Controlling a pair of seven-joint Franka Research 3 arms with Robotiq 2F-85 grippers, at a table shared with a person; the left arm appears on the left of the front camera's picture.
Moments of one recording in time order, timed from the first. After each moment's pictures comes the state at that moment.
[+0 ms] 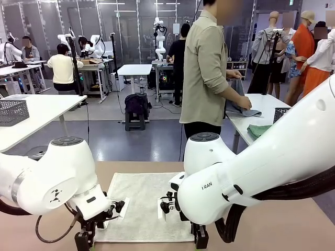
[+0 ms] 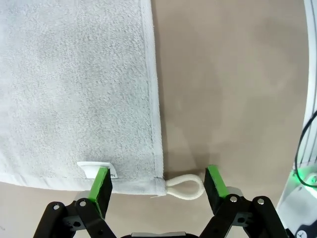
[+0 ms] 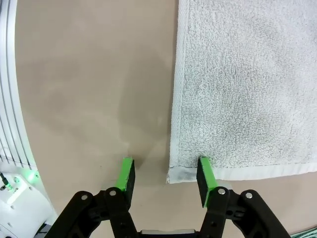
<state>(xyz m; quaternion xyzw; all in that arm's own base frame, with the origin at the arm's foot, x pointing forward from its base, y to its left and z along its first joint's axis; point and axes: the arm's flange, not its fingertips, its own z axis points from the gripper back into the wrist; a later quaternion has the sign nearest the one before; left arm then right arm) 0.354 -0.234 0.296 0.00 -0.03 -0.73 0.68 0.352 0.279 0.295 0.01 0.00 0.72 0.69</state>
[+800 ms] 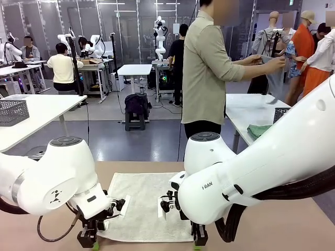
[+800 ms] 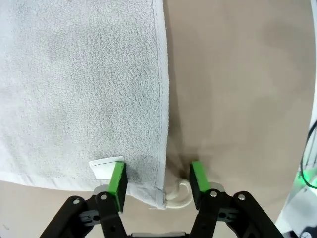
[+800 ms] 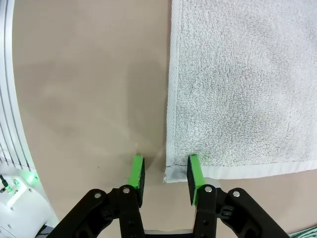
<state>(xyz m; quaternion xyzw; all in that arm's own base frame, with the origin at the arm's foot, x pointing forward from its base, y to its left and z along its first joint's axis) 0.357 -0.234 0.296 0.00 -0.04 -0.74 0.68 0.354 0.278 0.296 0.01 0.00 0.72 0.70</state>
